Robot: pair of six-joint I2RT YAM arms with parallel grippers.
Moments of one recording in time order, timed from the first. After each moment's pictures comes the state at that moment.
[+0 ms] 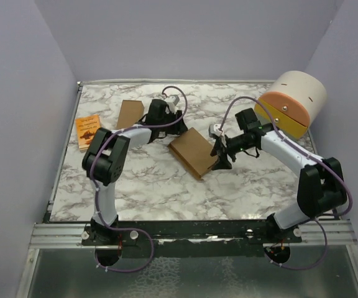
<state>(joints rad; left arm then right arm) -0.42 2.06 1.31 0.15 0.37 -0.35 0.35 1.57 1.06 -0.68 -0.91 -0.90</state>
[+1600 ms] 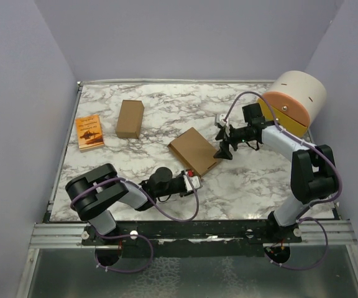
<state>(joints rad) -0.97 1.62 0.34 1.03 0.30 0.33 0.24 1.67 1.05 -0.44 -0.90 -0.95</state>
